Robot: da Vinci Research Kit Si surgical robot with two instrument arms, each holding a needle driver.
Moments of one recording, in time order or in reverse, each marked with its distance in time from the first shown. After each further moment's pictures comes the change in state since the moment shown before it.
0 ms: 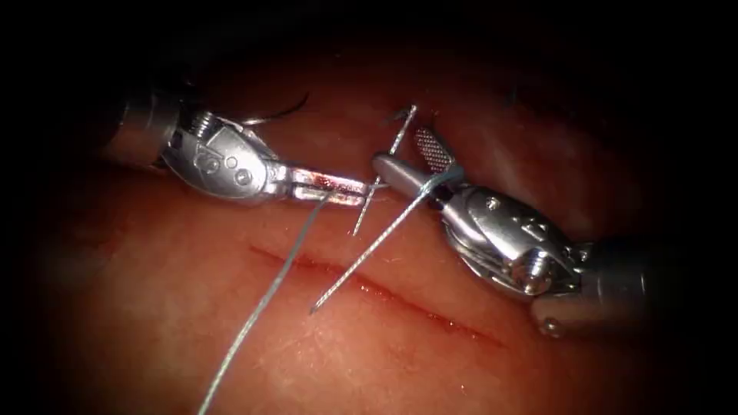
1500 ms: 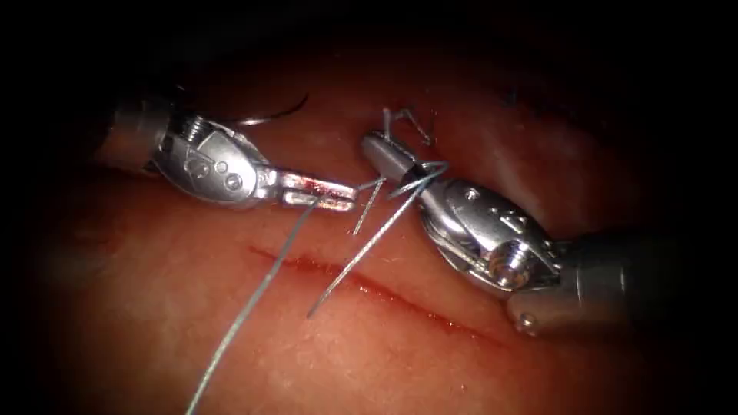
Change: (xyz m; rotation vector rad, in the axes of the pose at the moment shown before) right arm 0.001 -0.002 0.000 0.074 0.005 0.027; left arm 0.000 0.000 -0.001 0.004 -0.007 -0.007
